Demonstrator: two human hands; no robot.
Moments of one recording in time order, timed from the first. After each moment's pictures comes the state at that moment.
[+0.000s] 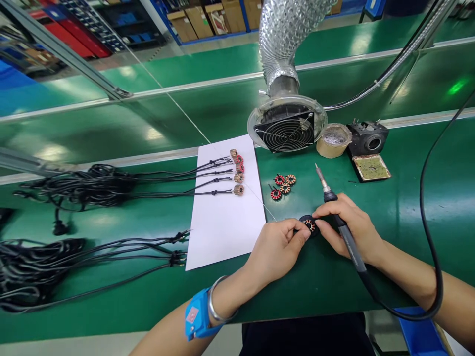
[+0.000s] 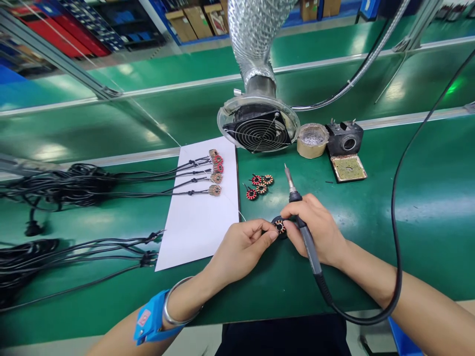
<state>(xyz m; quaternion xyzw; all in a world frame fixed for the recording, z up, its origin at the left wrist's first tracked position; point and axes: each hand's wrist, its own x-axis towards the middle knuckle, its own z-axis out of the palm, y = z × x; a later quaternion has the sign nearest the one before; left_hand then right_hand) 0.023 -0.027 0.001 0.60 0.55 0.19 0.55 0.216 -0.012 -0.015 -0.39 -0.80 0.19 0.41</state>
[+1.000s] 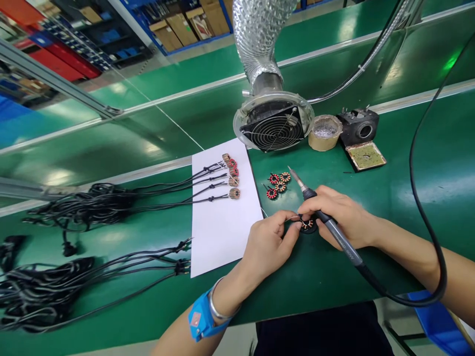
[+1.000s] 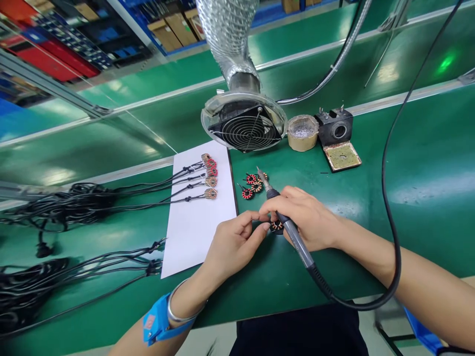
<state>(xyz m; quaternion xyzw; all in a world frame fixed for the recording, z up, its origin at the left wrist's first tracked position) 0.012 -0.024 0.002 0.73 0.56 0.19 0.34 0.219 0.003 -0.005 -0.27 -0.86 0.27 0.34</state>
